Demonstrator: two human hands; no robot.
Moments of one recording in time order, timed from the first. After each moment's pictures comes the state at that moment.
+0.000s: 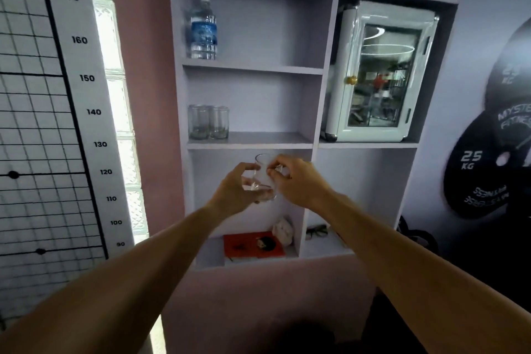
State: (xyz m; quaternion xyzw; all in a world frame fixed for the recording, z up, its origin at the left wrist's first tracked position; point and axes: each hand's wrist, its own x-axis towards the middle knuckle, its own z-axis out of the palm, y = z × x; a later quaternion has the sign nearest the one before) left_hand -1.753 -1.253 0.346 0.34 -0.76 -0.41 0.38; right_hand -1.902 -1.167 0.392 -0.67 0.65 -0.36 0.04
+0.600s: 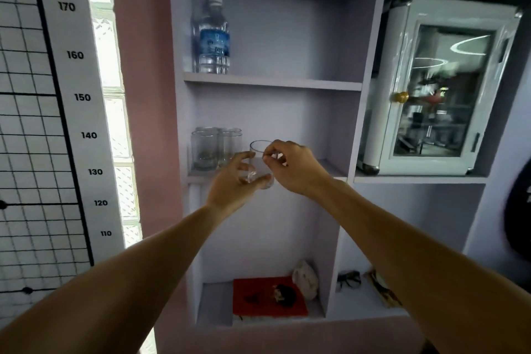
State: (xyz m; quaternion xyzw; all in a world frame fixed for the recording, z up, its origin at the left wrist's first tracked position) left_hand -1.779 -1.397 0.379 0.38 -0.74 -0.27 0.49; right_hand -1.928 -1.340 0.433 -0.71 0.60 -0.38 -0.02
